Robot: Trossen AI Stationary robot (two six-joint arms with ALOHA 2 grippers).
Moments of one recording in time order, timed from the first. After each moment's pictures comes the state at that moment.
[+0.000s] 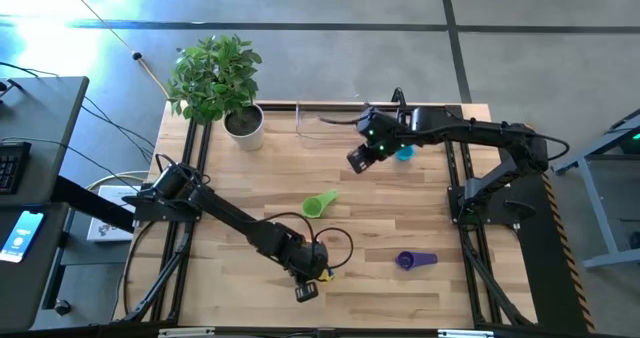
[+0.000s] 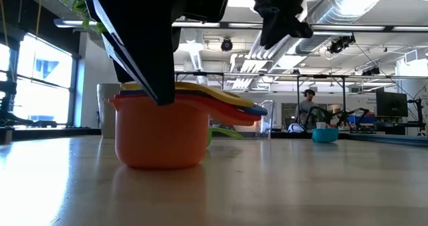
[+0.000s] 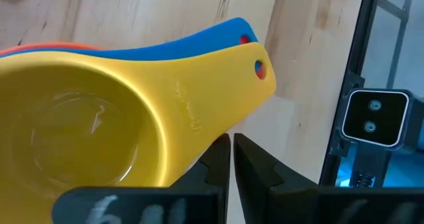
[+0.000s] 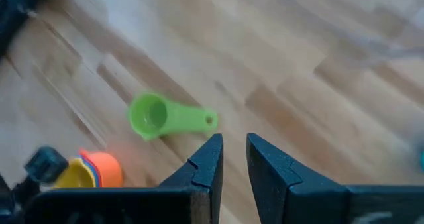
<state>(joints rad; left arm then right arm) -0.46 1.98 1.40 -0.49 0.08 -0.78 -0.18 1.51 1.44 -0.98 0.00 0.70</state>
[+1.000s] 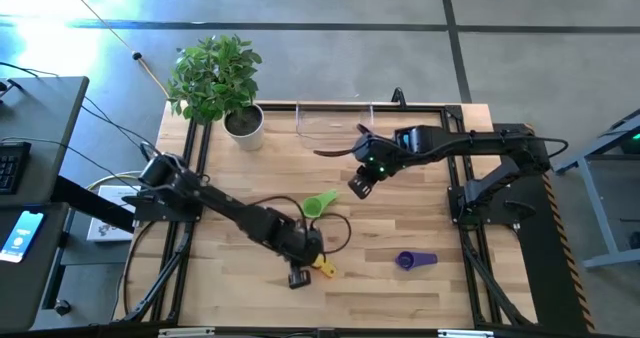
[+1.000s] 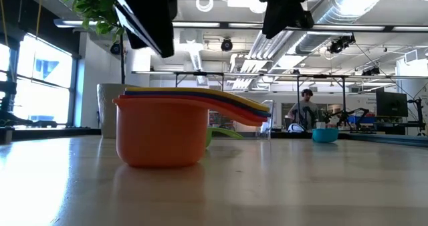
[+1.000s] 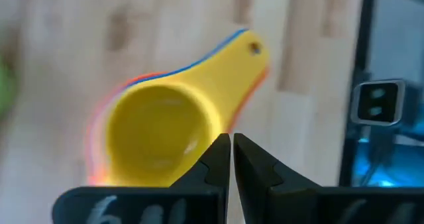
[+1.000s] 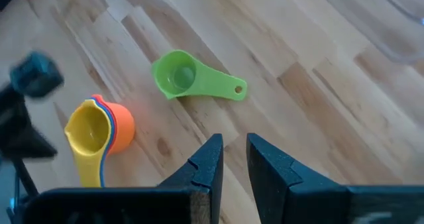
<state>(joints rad) -0.42 1.84 1.40 -0.66 0.01 -0.62 -0.03 1.51 1.44 -0.97 0.04 0.65</state>
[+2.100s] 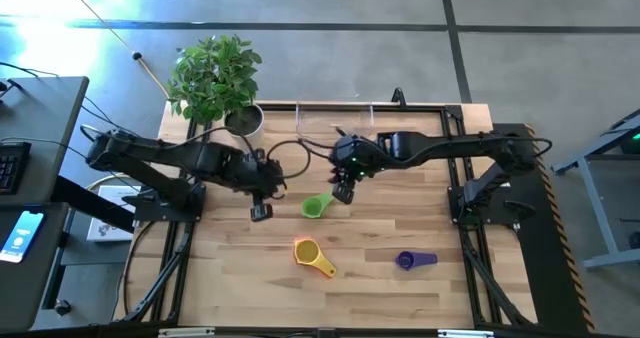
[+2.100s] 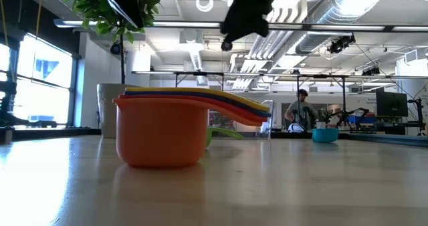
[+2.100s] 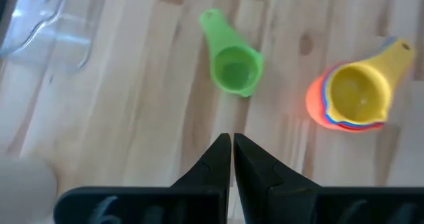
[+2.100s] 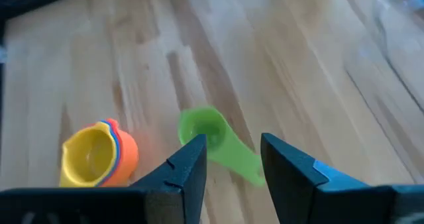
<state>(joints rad) -0.13 1.33 1.27 -1.03 -0.20 -0.30 -0.03 1.64 1.44 -0.63 0.01 0.27</state>
